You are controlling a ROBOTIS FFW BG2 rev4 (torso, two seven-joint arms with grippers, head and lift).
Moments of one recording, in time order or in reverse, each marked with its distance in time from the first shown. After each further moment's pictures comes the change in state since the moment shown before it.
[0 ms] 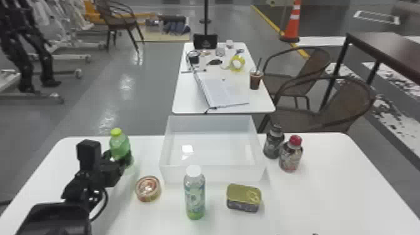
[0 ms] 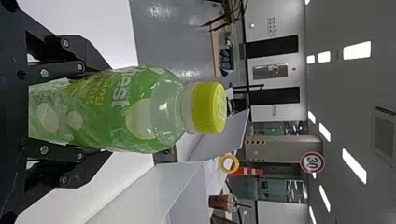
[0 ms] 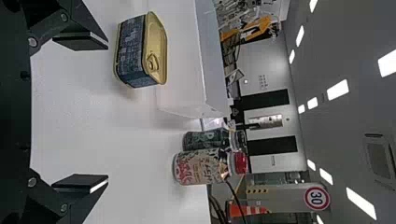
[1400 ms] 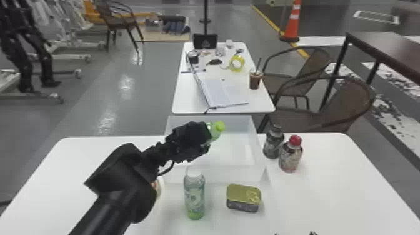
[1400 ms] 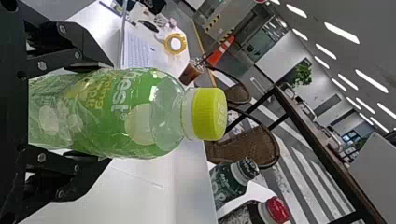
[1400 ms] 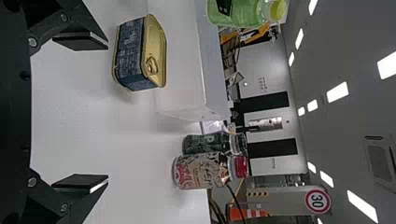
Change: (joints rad) left arm -0.139 0.036 -0.597 -0.202 -0.423 0.136 -0.077; right arm -0.016 0.002 0.005 0.015 -0.003 0.000 0.011
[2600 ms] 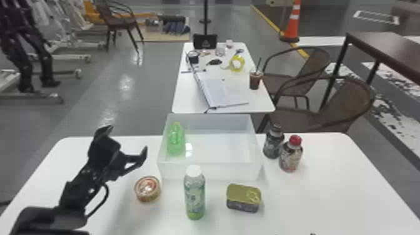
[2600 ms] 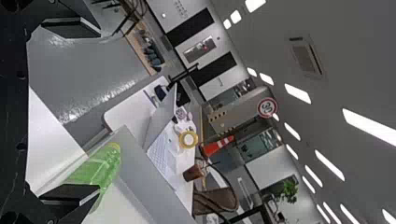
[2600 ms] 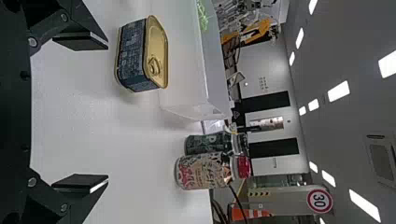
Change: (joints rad) left arm 0.387 -0.120 0.583 -0.350 0.089 -0.186 0.019; right arm 0.006 0.000 0.000 0.000 -0.008 0.000 0.001
